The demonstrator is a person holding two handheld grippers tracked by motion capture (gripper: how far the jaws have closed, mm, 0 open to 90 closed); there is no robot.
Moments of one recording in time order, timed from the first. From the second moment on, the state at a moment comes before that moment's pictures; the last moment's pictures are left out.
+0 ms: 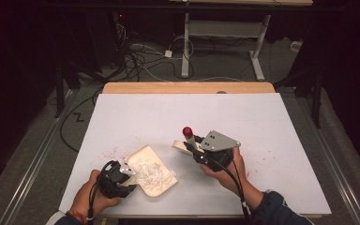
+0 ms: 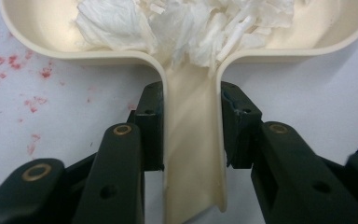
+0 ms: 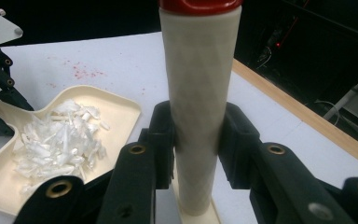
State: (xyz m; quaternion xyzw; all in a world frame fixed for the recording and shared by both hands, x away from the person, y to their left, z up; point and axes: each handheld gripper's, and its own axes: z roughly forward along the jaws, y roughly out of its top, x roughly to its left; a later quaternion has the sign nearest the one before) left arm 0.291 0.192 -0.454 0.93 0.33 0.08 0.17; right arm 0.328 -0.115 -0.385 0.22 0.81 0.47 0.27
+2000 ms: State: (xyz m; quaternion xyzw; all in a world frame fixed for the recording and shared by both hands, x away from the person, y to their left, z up) left arm 0.296 0.191 -0.457 0.91 0.35 0.07 0.19; right arm 0.337 -0.073 -0.354 0.23 0.76 0.56 0.23
